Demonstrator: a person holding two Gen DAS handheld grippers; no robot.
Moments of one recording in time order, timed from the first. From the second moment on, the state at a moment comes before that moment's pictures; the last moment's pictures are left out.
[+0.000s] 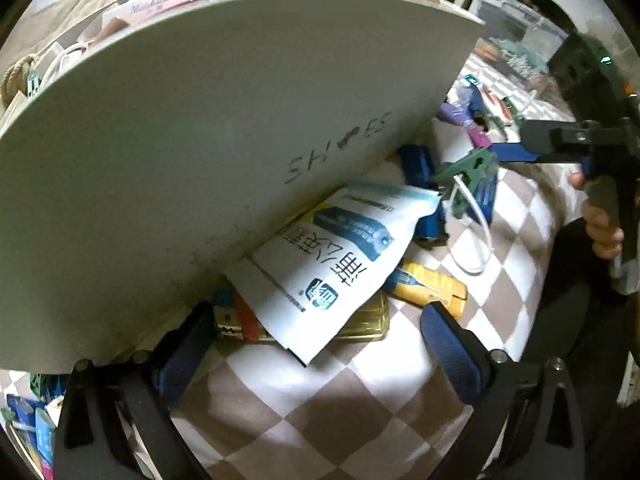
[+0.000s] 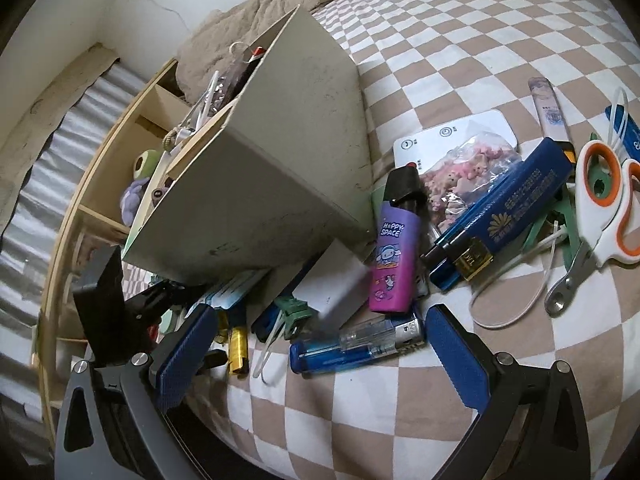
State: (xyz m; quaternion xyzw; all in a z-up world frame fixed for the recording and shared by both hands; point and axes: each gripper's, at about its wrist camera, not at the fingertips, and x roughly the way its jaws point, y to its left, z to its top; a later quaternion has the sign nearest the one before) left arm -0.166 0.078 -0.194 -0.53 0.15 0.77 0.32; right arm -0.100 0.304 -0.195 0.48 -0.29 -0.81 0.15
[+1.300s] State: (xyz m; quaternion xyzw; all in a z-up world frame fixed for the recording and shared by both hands) left arm -0.155 0.058 -0.180 -0.54 0.09 0.79 0.27; right arm -0.121 0.246 -0.197 0.58 -0.01 -0.81 0.08
